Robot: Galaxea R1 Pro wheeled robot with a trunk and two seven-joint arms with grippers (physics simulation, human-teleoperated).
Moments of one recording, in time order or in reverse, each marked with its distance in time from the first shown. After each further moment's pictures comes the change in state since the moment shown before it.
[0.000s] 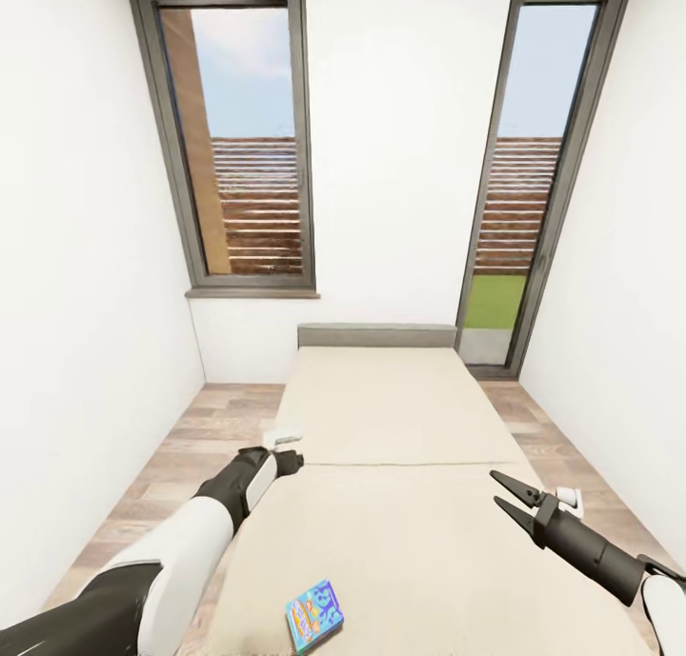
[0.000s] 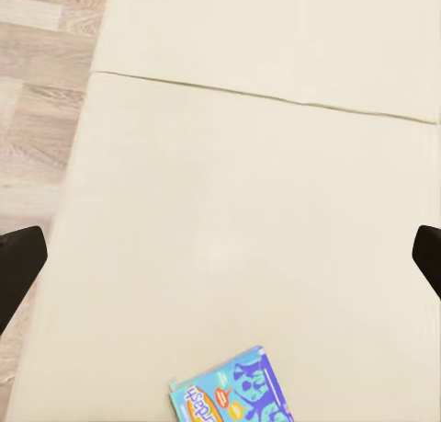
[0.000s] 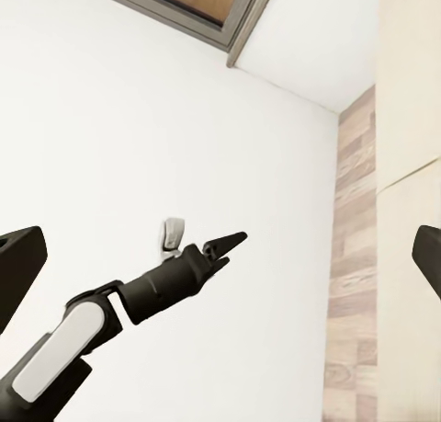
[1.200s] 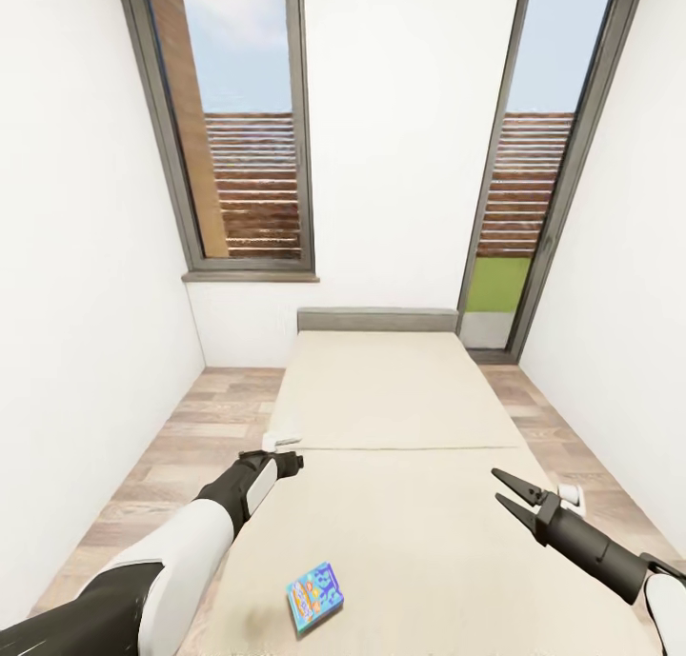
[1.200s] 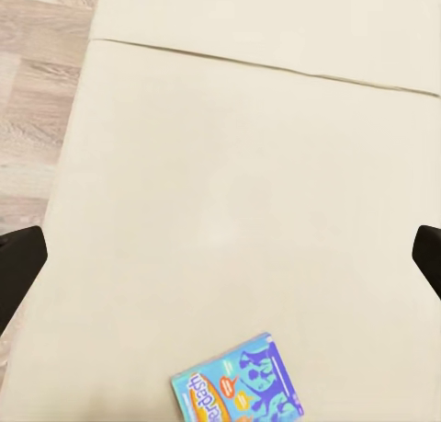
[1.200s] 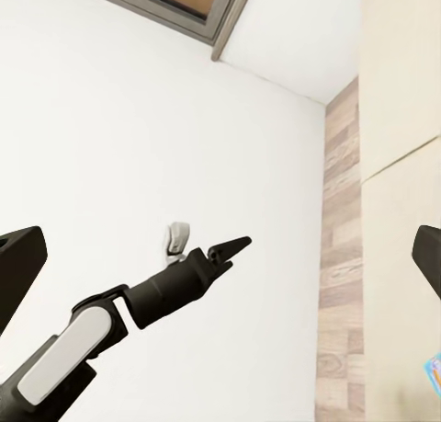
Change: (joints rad) left arm 0.001 0.000 0.001 0.027 0.001 -0.050 0.003; right arm 0.001 -0.003 -0.003 -0.014 0.002 -0.003 0.008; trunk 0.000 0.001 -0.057
